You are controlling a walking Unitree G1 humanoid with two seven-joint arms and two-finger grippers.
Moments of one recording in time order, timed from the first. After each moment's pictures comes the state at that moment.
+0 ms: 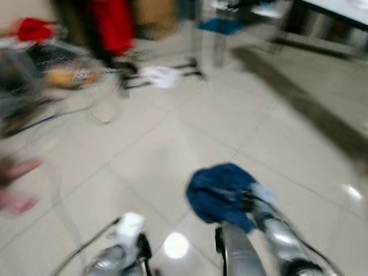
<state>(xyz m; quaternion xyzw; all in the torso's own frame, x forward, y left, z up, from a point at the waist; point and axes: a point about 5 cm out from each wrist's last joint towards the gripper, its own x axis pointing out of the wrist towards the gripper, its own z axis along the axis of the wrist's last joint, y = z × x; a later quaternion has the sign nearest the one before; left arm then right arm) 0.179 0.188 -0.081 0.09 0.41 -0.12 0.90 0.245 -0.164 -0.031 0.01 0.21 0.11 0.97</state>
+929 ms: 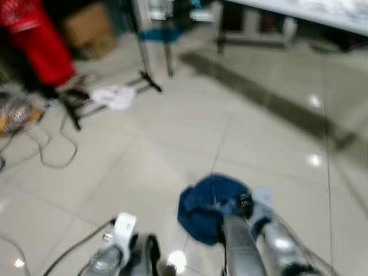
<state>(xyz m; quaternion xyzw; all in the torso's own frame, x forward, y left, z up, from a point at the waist) 0.187 0.173 -0.078 0.09 0.40 -0.13 0.90 0.227 -0.193 -0.041 0.00 0.24 0.07 0.97</state>
